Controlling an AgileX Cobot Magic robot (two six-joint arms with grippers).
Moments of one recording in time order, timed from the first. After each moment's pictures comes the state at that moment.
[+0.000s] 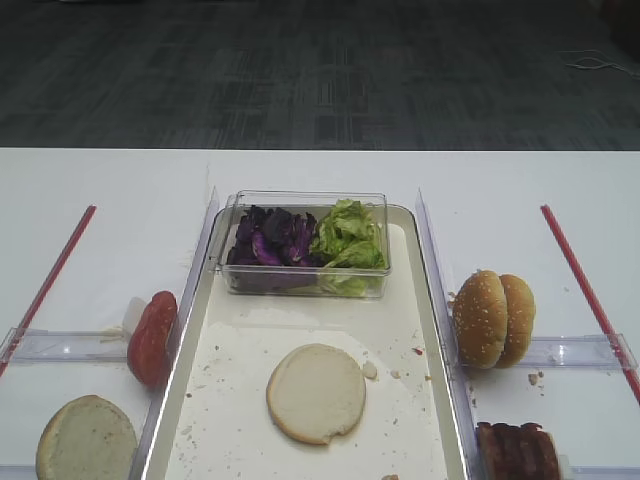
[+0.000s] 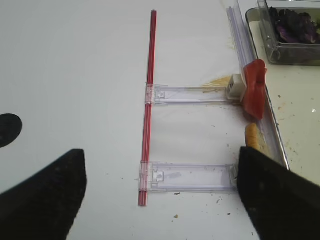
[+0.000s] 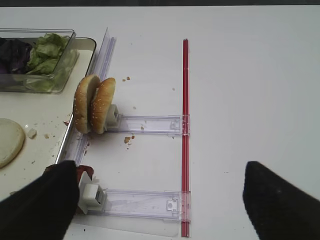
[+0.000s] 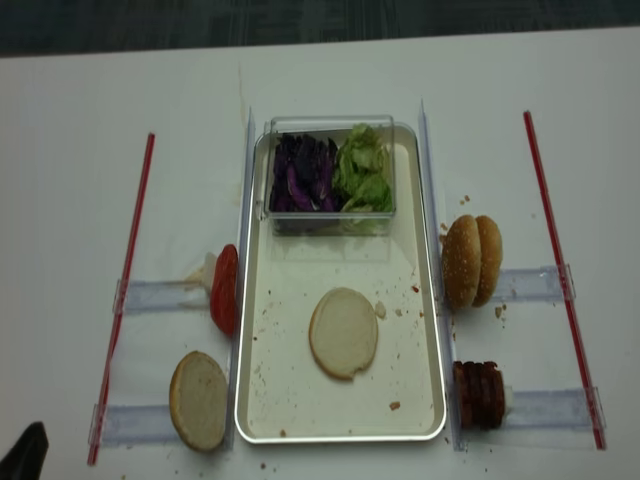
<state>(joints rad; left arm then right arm) 0.02 -0.02 -0.49 0.04 1.18 -0.10 0.03 -0.02 -0.48 0.06 1.11 -0.01</state>
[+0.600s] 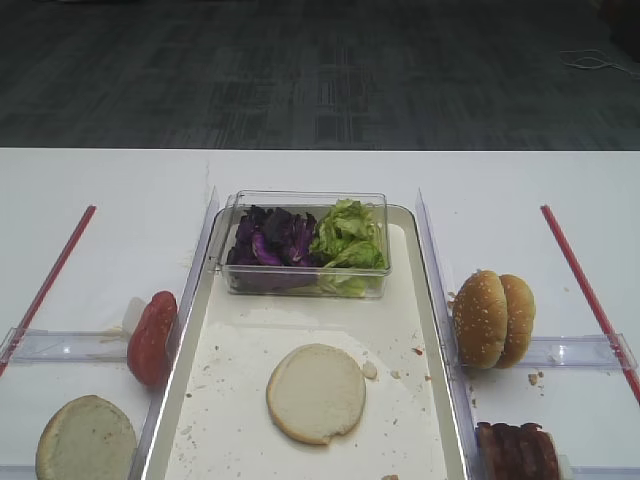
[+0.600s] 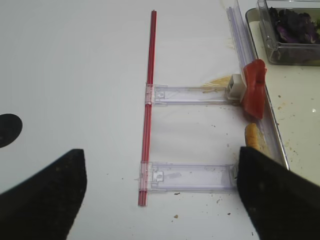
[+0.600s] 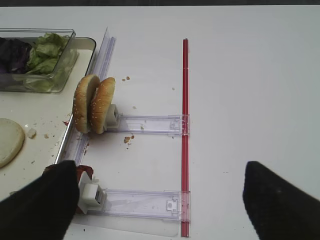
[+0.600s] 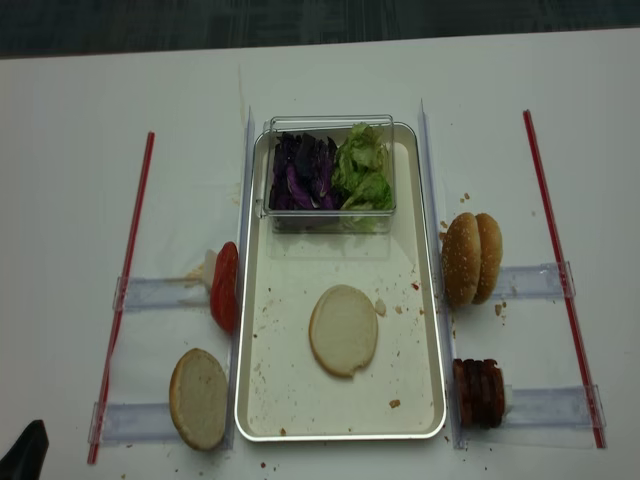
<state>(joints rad) 0.02 -0.02 -0.49 0.04 1.18 -0.10 0.03 -0.02 -0.48 0.06 1.11 -0.01</state>
